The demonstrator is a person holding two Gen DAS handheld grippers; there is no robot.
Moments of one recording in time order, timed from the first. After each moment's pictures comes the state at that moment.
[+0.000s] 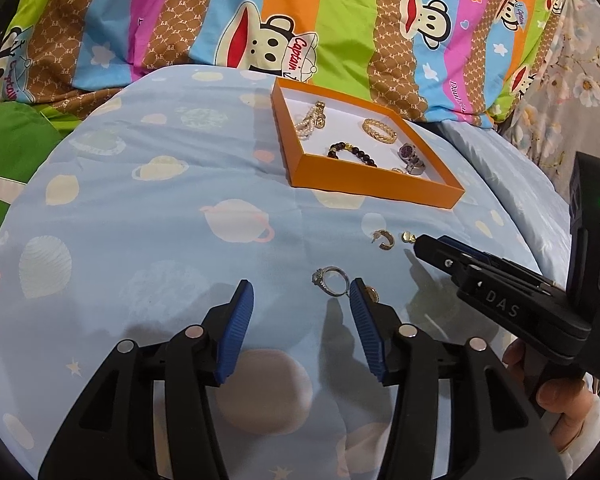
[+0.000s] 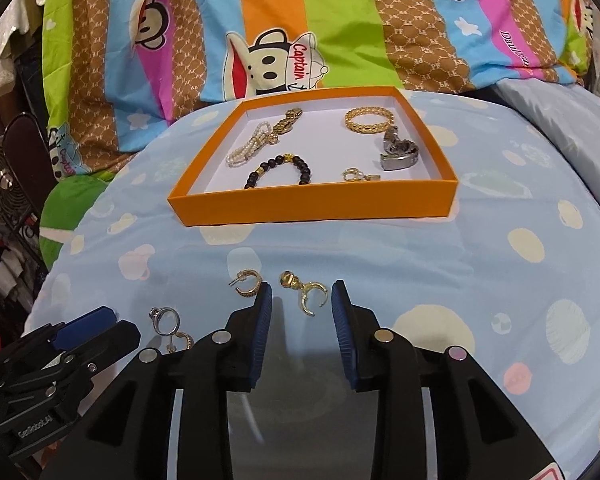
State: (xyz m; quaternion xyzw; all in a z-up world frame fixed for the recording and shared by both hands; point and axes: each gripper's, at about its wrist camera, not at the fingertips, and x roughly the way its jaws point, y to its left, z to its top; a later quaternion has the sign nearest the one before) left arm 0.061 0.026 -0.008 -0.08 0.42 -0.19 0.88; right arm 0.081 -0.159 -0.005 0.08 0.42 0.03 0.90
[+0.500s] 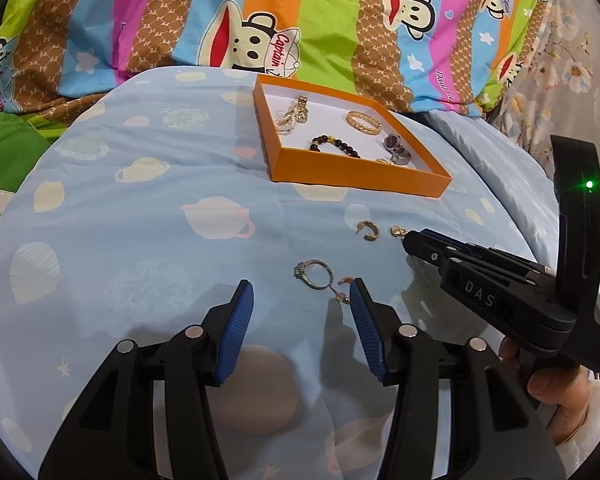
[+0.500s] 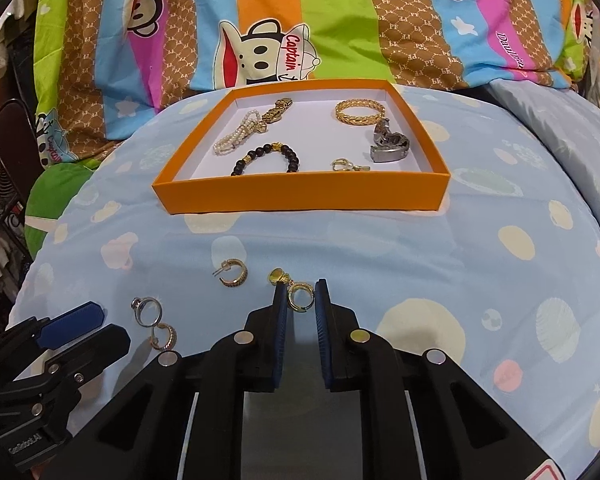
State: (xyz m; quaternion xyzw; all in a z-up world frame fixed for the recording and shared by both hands) left arm 0.057 0.017 -0.009 -0.06 0.42 -0.21 0.88; right arm 0.077 -0.161 -0.009 0.06 0.43 0.01 0.90
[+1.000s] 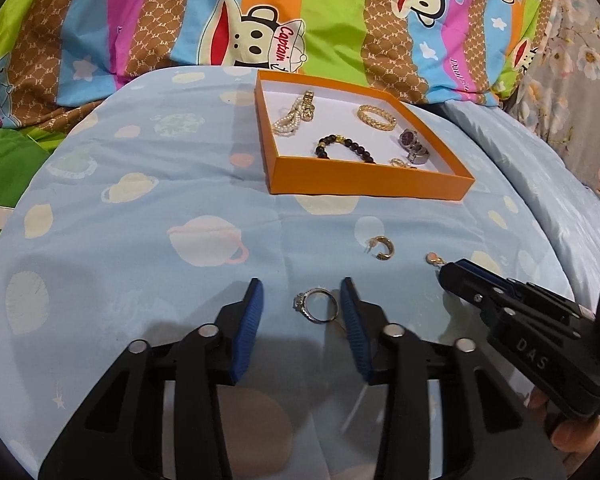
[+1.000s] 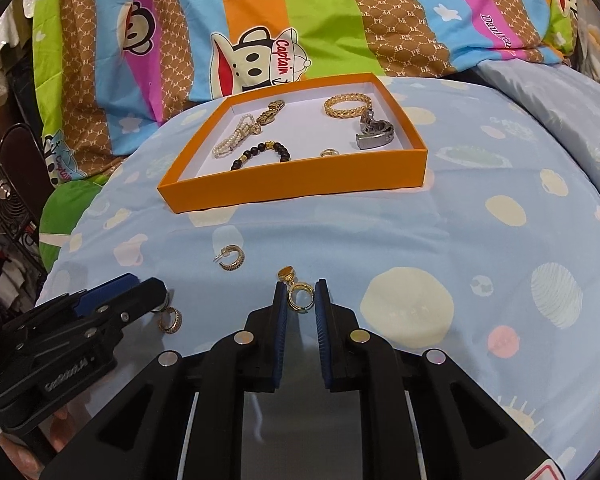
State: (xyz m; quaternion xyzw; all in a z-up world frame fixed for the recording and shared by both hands) left arm 0.081 -0.002 -0.012 -0.03 0.43 -0.18 0.88; right arm 0.063 -0.173 -0.010 0.11 0.43 0.02 0.90
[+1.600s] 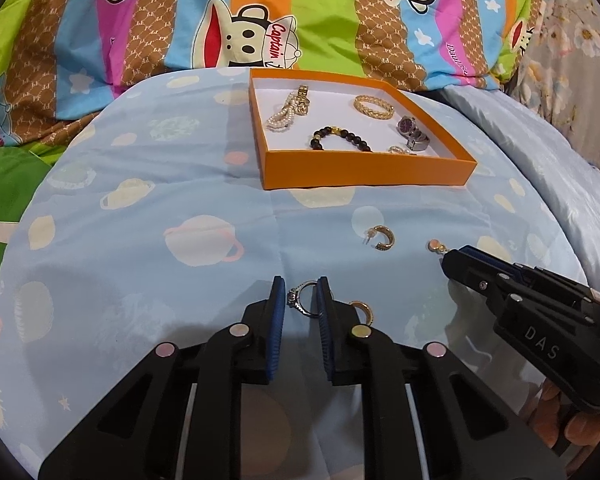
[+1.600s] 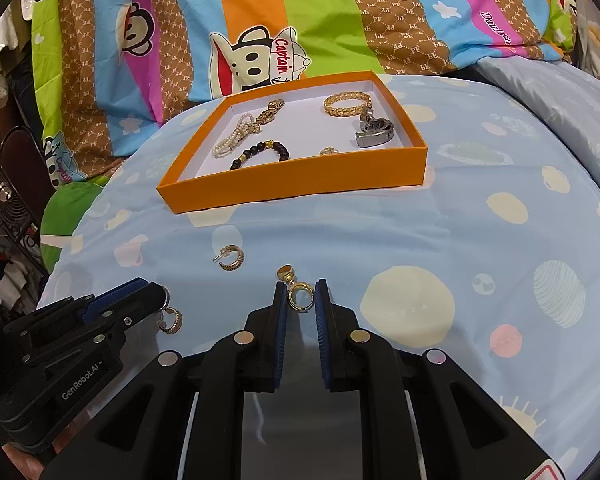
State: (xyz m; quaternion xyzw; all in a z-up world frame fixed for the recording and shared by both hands) left arm 0.078 -0.014 -0.014 0.01 0.43 -0.17 0.88; right arm 0.062 -0.174 -0.011 0.11 0.43 0.02 0.90
